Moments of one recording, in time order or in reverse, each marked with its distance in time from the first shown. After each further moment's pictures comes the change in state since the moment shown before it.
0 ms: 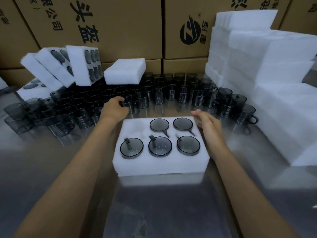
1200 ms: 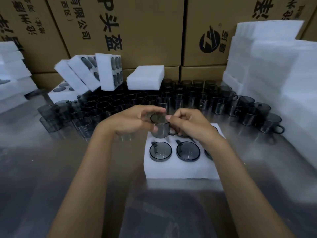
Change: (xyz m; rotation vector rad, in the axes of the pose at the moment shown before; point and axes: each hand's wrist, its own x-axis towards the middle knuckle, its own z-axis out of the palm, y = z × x) left_hand -0.062 0.005 -0.072 -0.223 -0.631 0.353; right_hand -0.030 -0.059 0.091 -0.280 -0.462 -0.174
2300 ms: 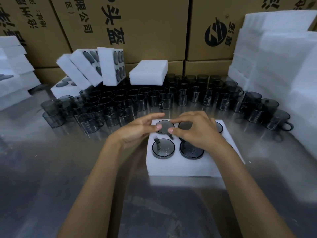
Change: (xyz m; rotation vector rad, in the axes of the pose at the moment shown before) left_hand 0.013 -0.055 0.028 -0.364 0.041 -0.089; right_hand -0.002 0.033 0.001 -0.640 0.094 -0.118
